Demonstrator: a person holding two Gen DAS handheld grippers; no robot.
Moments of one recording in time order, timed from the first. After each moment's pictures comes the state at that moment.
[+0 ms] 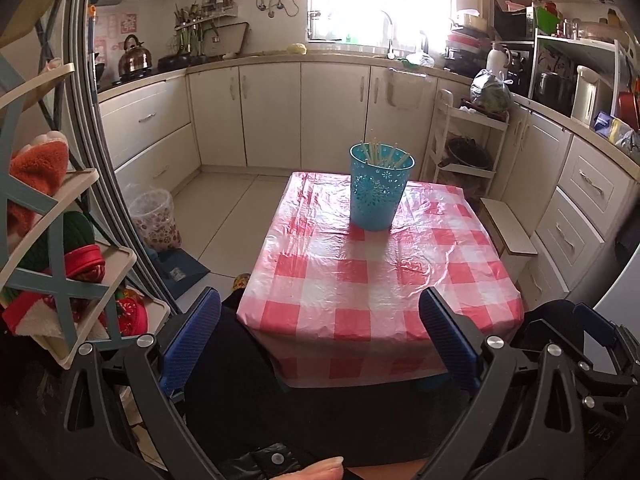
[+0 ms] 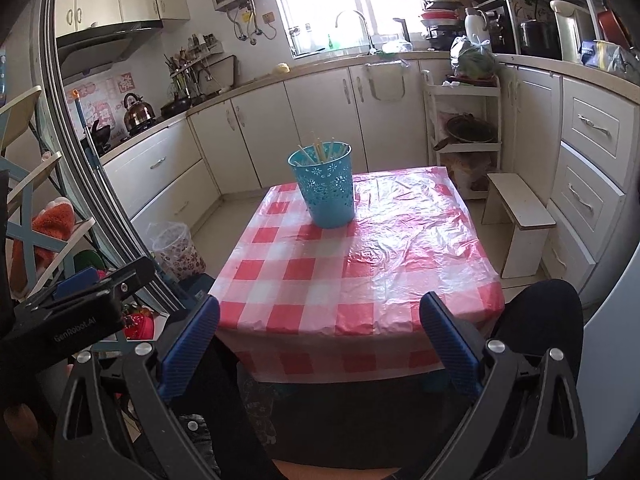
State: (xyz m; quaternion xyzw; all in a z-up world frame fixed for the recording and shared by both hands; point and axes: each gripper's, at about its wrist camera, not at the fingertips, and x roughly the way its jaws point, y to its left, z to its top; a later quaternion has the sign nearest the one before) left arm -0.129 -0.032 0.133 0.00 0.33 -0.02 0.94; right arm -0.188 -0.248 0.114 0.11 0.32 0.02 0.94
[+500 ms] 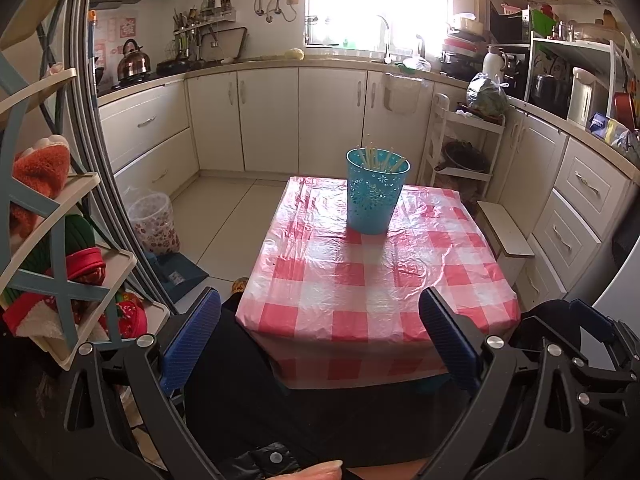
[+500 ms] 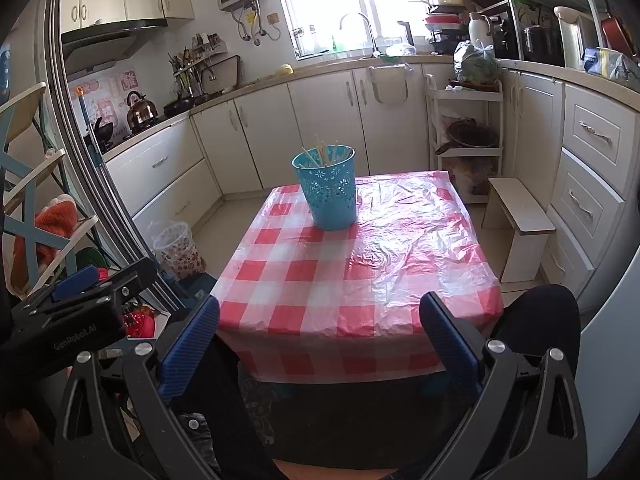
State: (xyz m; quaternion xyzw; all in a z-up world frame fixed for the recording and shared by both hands) left arm -0.134 -0.032 0.135 0.00 0.32 -0.03 0.95; right arm -0.193 -0.247 0.119 0.10 0.32 0.03 0.94
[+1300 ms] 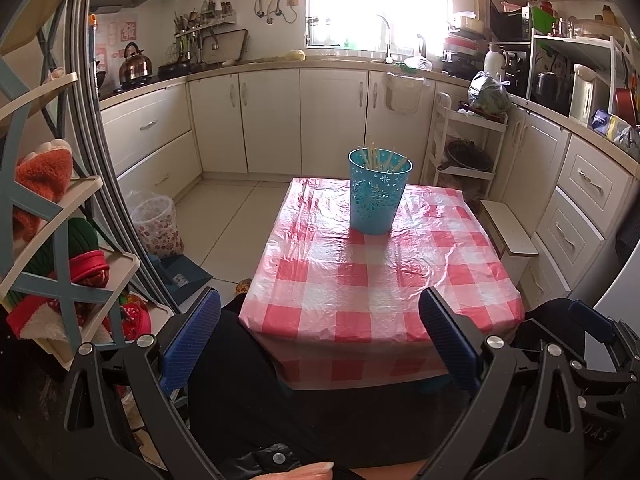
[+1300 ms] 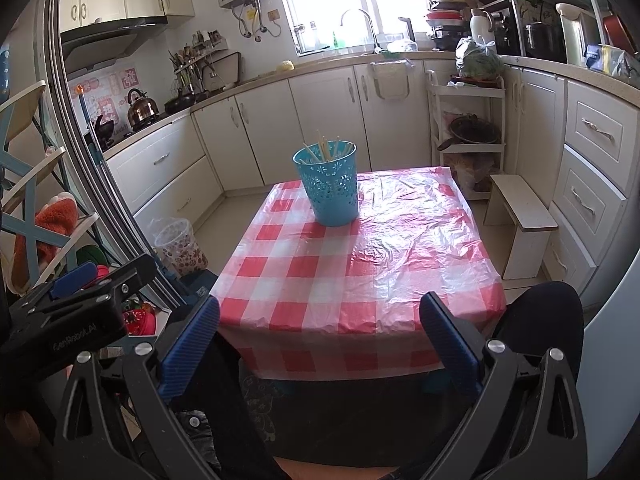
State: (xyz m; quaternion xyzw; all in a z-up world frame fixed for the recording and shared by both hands) left arm -0.135 -0.031 0.136 0.00 0.32 -0.02 0.95; right arm -0.194 -0.242 0.117 0.10 0.33 0.03 0.94
